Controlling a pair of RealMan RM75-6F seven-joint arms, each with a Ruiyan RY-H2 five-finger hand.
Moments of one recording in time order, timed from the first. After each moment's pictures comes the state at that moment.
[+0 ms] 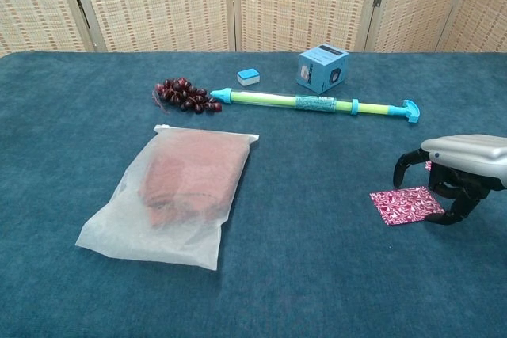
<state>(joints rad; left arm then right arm) -0.06 -1.15 -0.03 -1.61 1.46 1.49 0.10 0.61 -1.41 0.00 -1.54 -1.05 0.86 -0.34</state>
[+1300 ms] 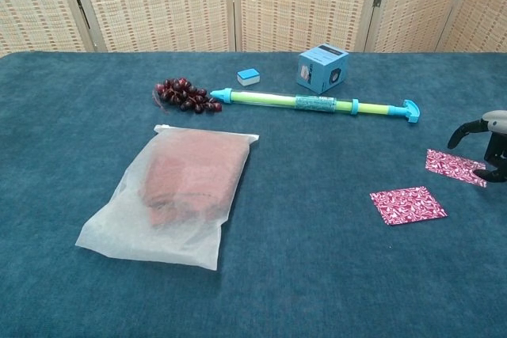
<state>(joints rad) -0.07 -1.16 -0.03 -1.62 1.47 1.47 0.12 0.61 -1.39 0.08 -1.35 -0.82 0.78 -0.27</state>
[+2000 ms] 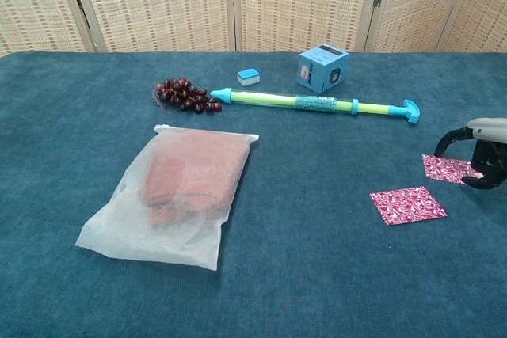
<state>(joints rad) -0.07 -1.15 -0.03 -1.63 1.47 1.48 0.12 0.63 -1.40 0.07 -1.34 -0.86 0.74 -0.25</state>
